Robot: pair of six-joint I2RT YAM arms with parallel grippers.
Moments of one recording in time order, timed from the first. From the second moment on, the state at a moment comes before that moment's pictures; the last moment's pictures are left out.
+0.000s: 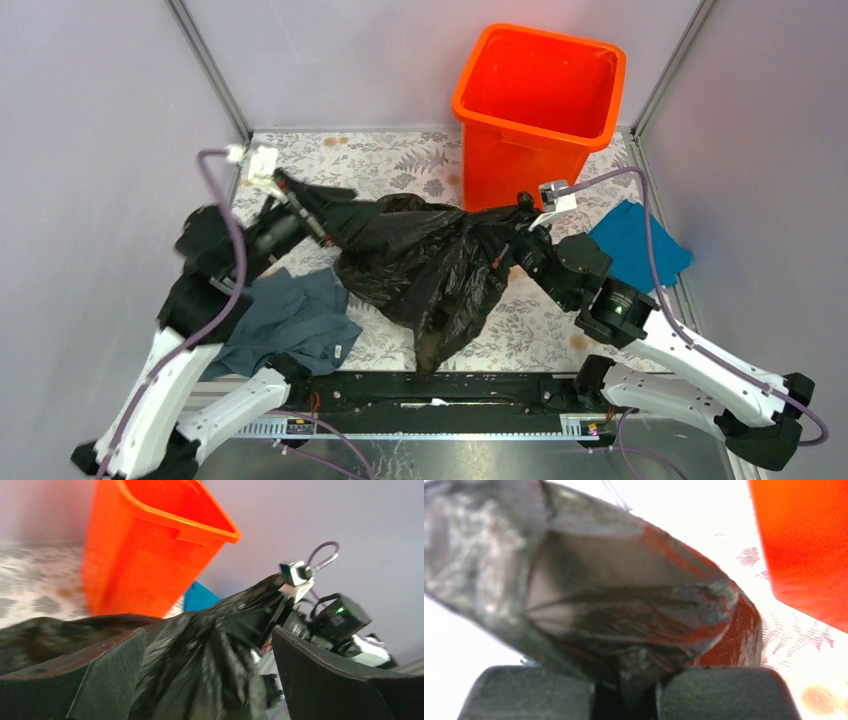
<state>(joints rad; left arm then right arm) -0.56 0.83 1.24 -0.31 0.30 -0.65 0.95 0.83 0.86 -0.08 0.31 0.54</state>
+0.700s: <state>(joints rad) -0.56 0.42 0.45 -0.24 0.23 -0.79 0.95 0.95 1.30 -0.19 0.46 0.69</state>
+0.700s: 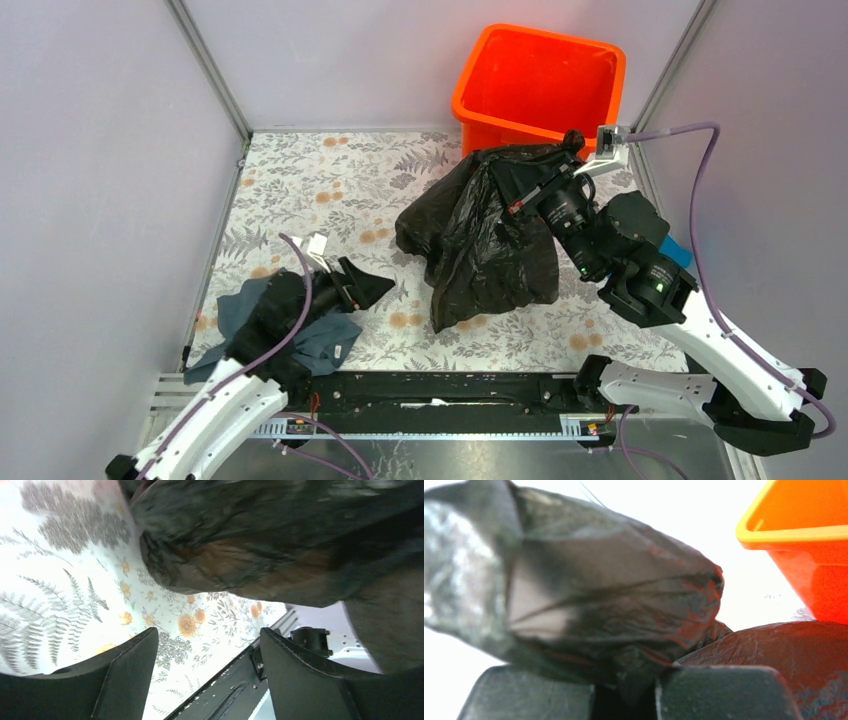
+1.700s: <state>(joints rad) -0.68 0.97 0.18 1.00 0.39 -1.24 0.95 0.89 1.37 -0.12 0.24 0.77</state>
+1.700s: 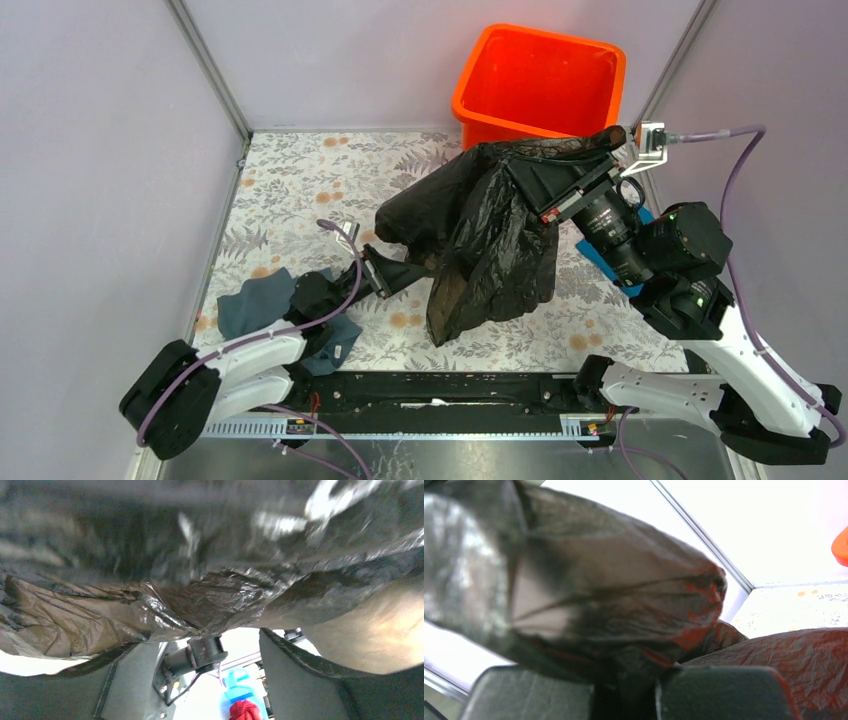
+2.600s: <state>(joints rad) -0.67 1.27 1.30 0.70 0.47 -0.93 0.95 0.84 1.56 -0.18 0.22 0.47</state>
